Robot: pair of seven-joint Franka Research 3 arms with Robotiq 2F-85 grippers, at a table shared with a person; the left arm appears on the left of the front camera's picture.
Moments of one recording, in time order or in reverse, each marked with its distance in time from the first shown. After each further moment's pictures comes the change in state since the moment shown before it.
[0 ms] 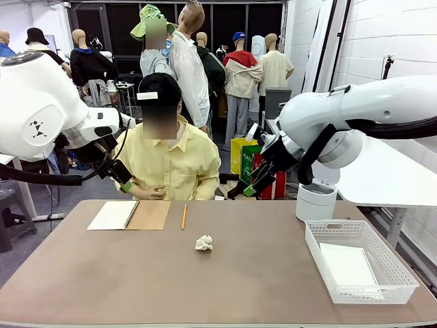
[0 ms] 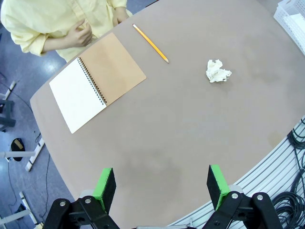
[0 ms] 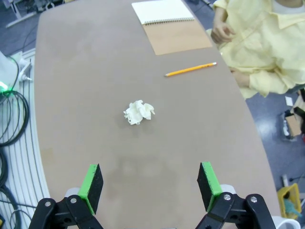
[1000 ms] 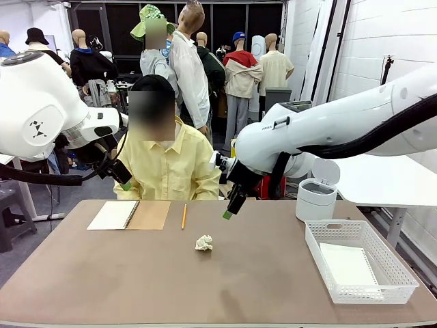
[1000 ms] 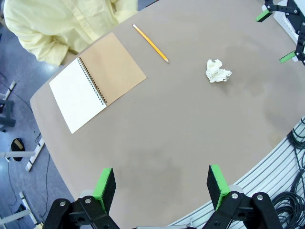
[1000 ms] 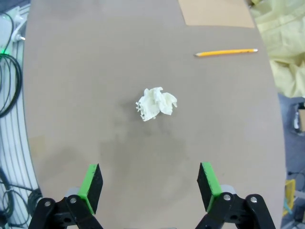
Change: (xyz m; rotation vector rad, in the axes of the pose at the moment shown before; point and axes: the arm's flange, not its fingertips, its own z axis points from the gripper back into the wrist) left arm 0.000 0.000 0.000 0.000 0.000 0.000; right arm 0.037 0.017 -0.102 0.070 0.254 0.100
